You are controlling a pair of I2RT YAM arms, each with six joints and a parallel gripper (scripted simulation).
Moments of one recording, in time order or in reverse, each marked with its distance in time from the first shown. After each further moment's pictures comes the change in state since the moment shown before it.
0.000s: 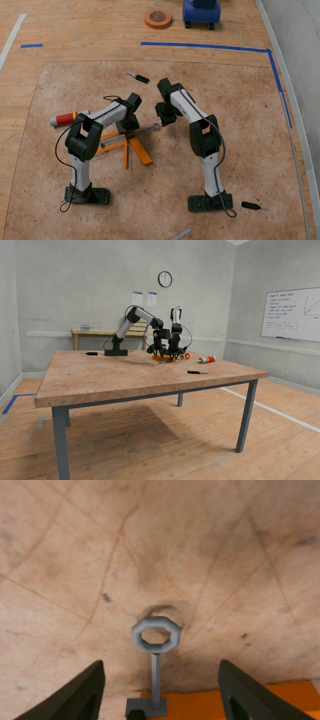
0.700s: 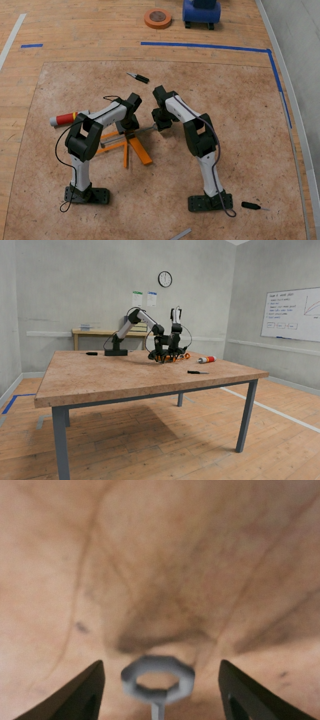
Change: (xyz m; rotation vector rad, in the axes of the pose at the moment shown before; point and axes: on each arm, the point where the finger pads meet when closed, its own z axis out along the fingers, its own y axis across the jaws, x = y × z) left arm 0.000 0.000 0.000 0.000 0.000 0.000; right arm 0.006 0.001 0.049 -0.008 -0.001 0.009
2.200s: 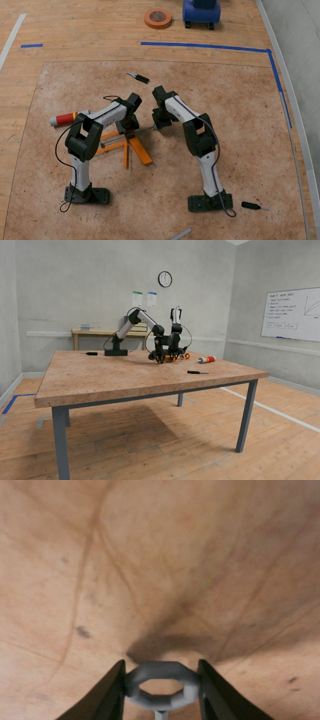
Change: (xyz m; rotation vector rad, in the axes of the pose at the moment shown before) left arm 0.000 0.000 0.000 0.000 -0.001 -0.001; right arm 0.001 0.002 0.003 -0.006 0.001 0.002
